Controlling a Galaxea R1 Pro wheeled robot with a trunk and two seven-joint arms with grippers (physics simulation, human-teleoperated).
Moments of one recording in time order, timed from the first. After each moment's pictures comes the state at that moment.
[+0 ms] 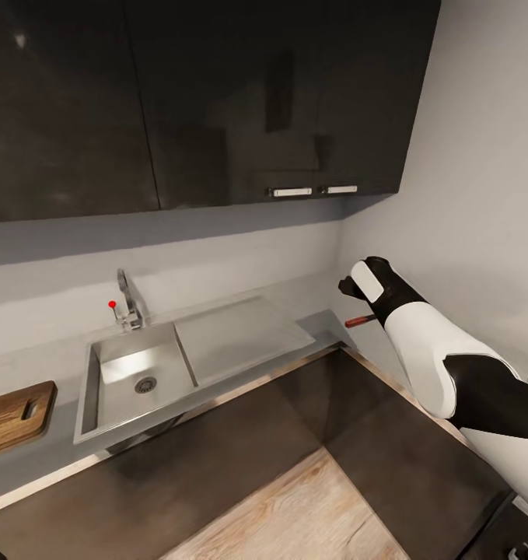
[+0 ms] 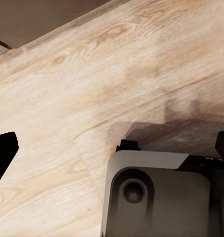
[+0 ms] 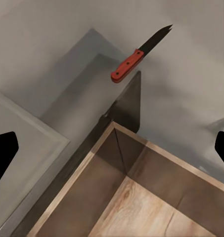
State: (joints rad) left arm -0.27 0.02 0.00 0.07 0.07 -0.29 0.09; right arm -1.41 0.03 0.00 -0.36 -0.44 0.62 -0.59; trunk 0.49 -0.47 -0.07
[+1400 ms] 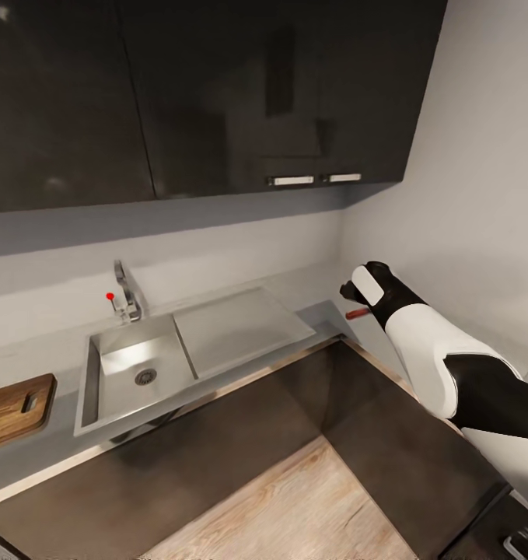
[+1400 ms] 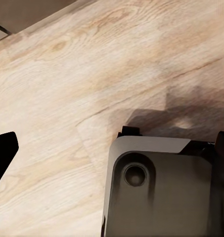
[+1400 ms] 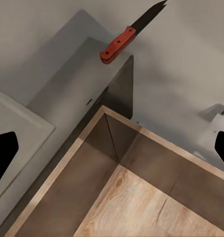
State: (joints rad) left arm -0.27 0.02 0.00 0.07 0.07 -0.29 0.09; right arm -1.41 0.03 -0.01 -0.32 -0.44 0.59 -0.59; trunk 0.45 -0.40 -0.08
